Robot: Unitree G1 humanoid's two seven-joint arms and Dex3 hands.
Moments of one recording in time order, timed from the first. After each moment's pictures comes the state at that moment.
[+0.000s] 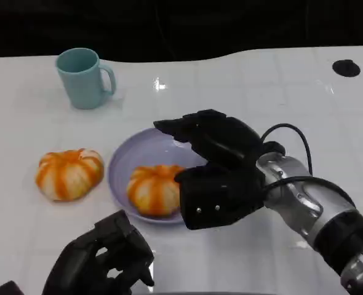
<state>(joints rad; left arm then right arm) 0.26 0.04 -0.06 -0.01 -0.26 -0.32 -0.46 -0.76 -0.04 0.53 0.74 -0.71 -0.22 -0.01</state>
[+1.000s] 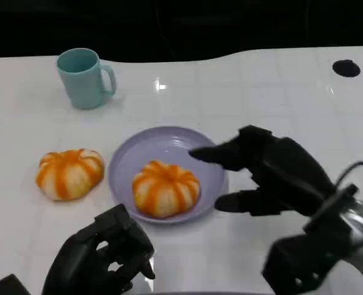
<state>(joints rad) 0.23 0.03 -0.05 -0.01 -0.26 -0.31 -0.45 -0.34 -0.31 0.35 0.24 -0.61 -0.53 -0.13</state>
